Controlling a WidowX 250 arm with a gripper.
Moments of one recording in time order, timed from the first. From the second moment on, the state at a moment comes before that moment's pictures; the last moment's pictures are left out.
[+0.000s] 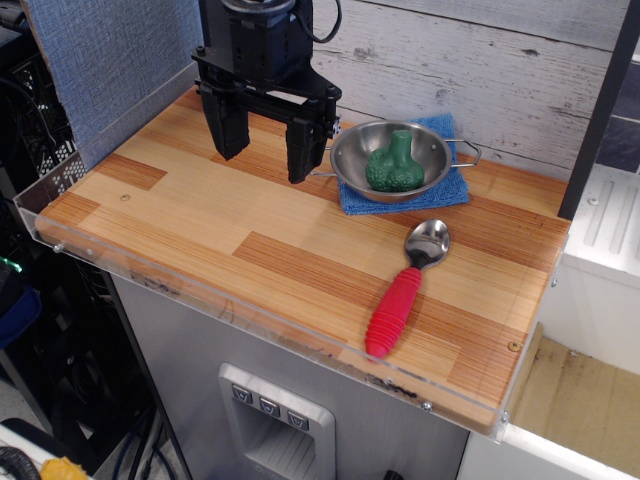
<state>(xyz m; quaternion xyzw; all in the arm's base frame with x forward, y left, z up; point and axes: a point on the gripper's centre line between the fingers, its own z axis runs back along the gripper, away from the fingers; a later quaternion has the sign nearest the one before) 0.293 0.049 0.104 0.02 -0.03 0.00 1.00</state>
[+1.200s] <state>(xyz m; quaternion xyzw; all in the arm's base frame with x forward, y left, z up) 0.369 0.009 0.085 0.00 -0.06 -0.04 1.00</state>
